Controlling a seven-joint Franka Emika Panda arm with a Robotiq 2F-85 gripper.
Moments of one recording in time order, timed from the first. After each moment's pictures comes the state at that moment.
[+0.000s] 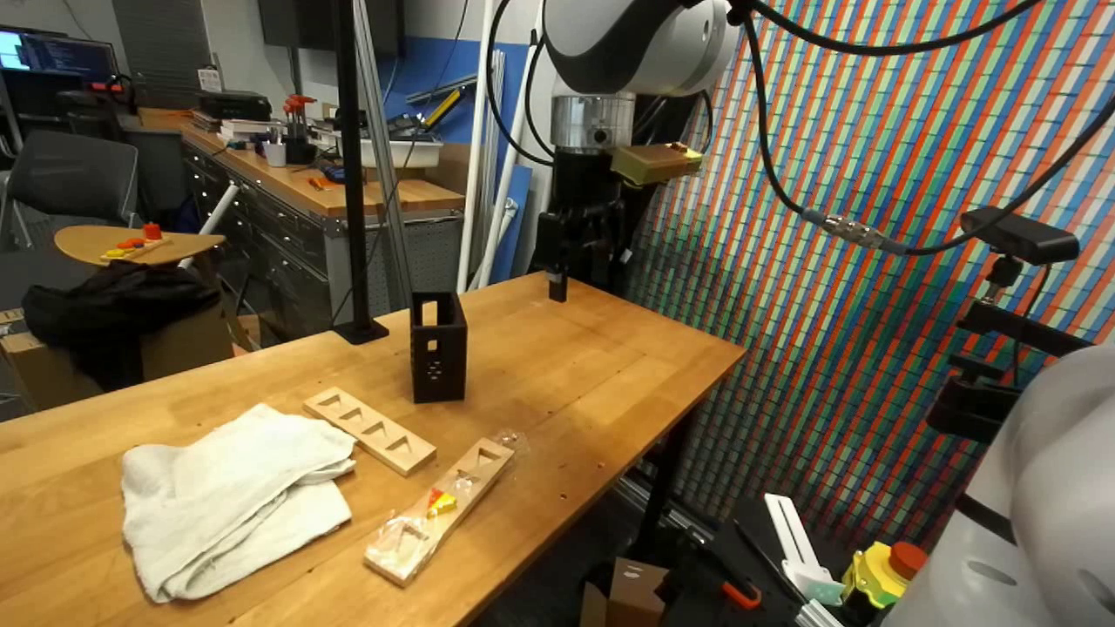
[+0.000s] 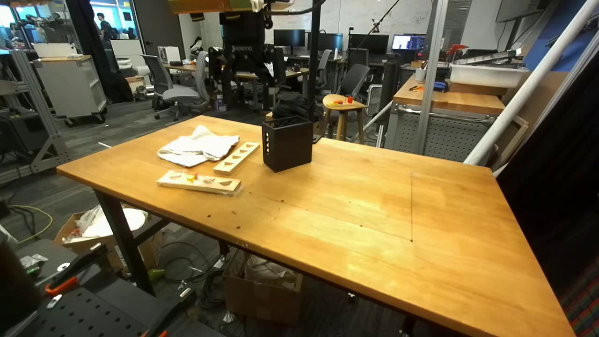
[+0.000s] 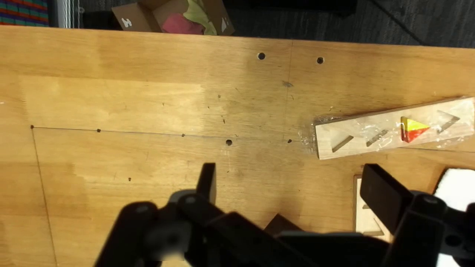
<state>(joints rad) -0.05 -0.24 -0.09 -2.33 -0.10 2.04 -0.17</state>
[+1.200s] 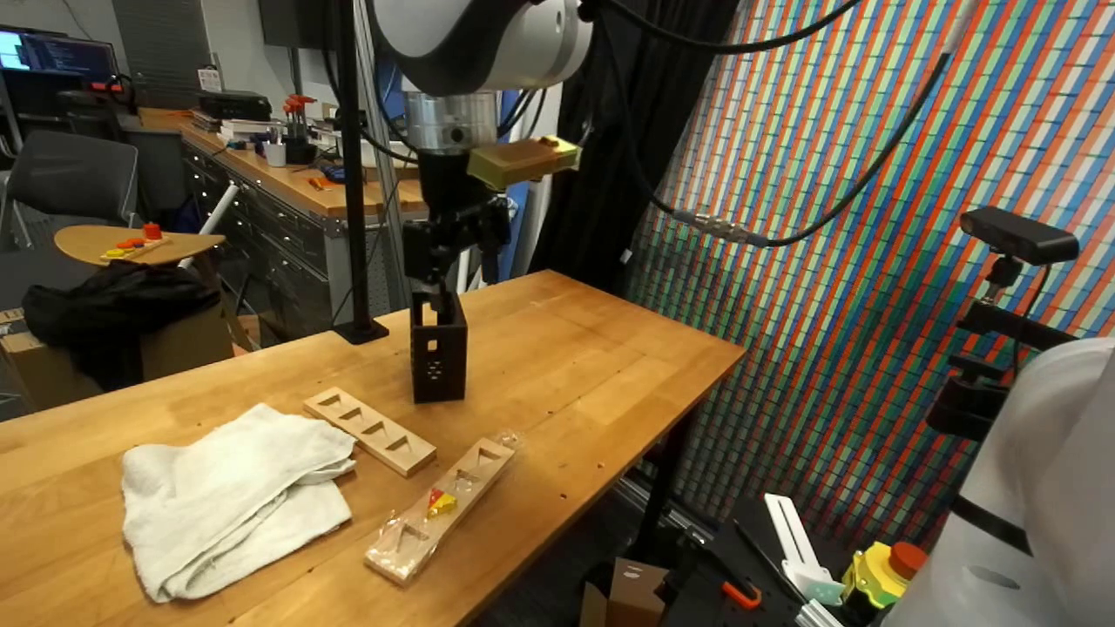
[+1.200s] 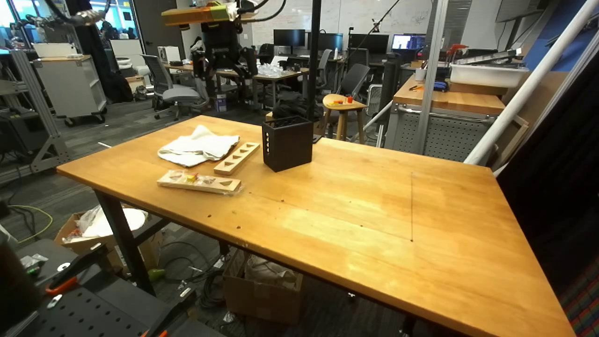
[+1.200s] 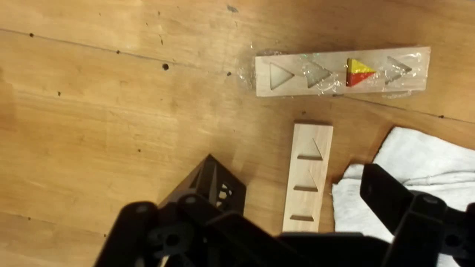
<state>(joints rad) 0.05 0.01 0.07 -2.09 -0.14 2.04 -0.04</state>
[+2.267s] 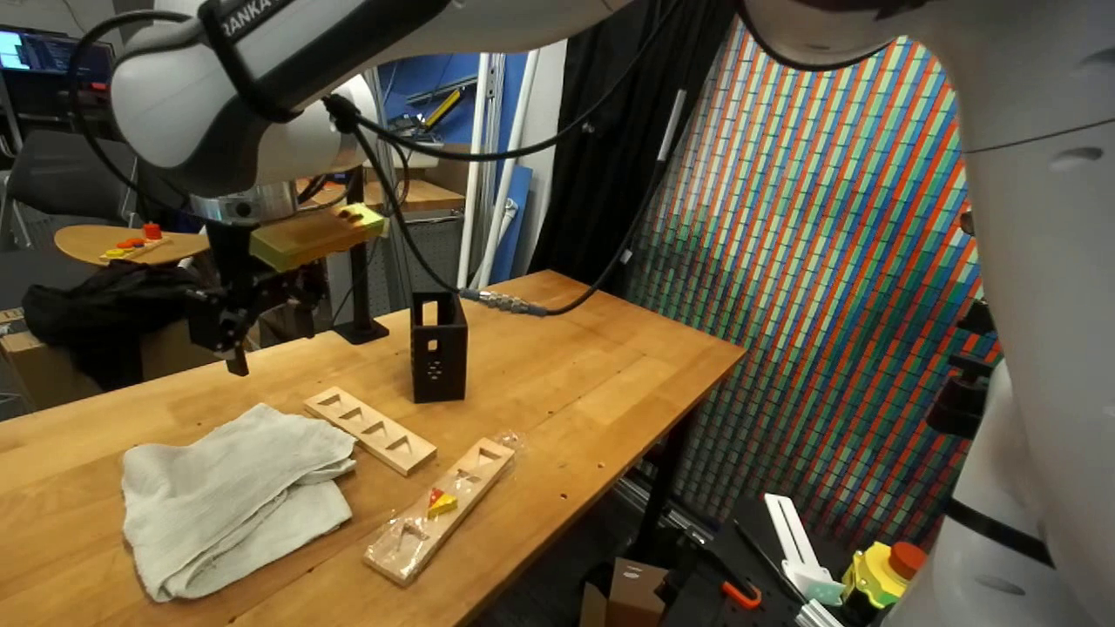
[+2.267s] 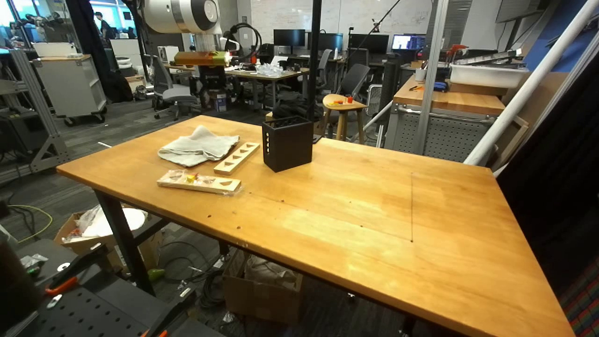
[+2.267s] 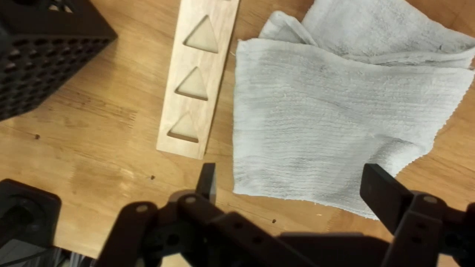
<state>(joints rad) 0.19 0.52 0.15 -1.61 -0.14 2.15 -0.02</state>
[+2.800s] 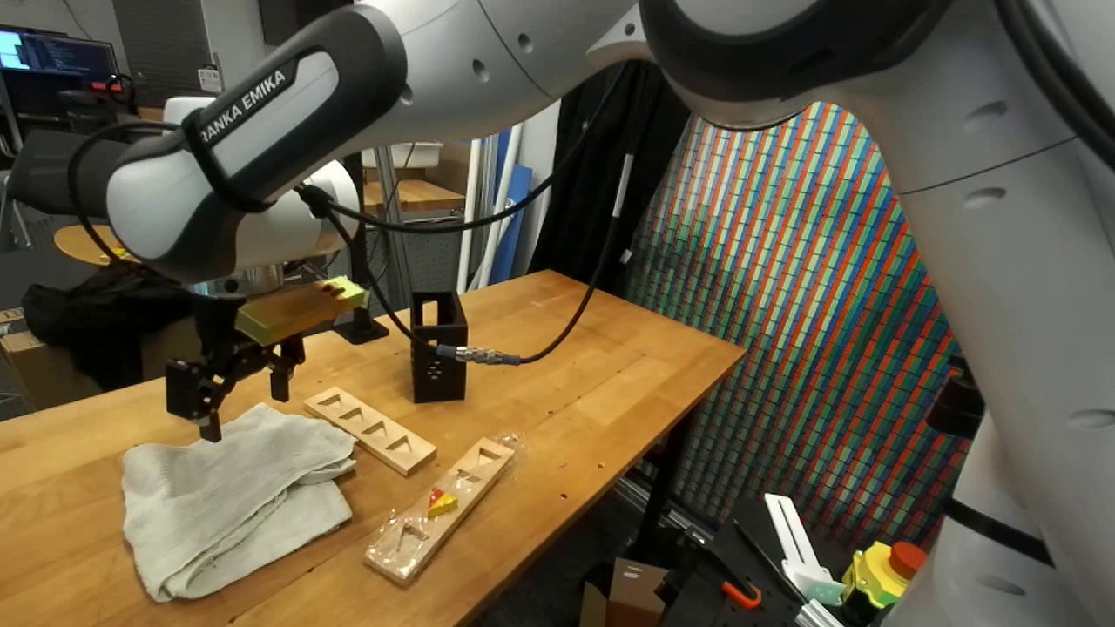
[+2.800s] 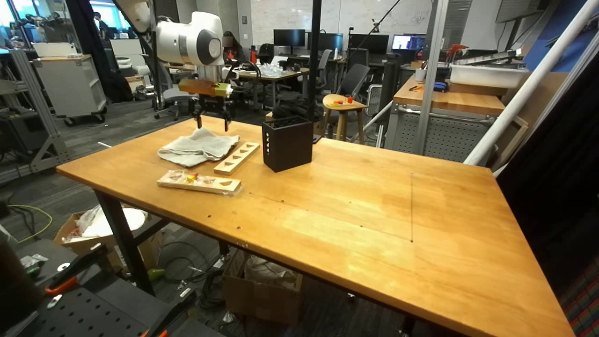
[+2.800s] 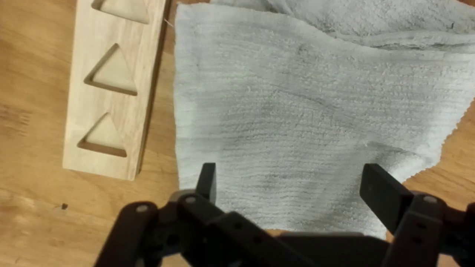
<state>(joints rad) 0.19 0.68 0.17 -1.56 -0.05 2.25 -0.09</state>
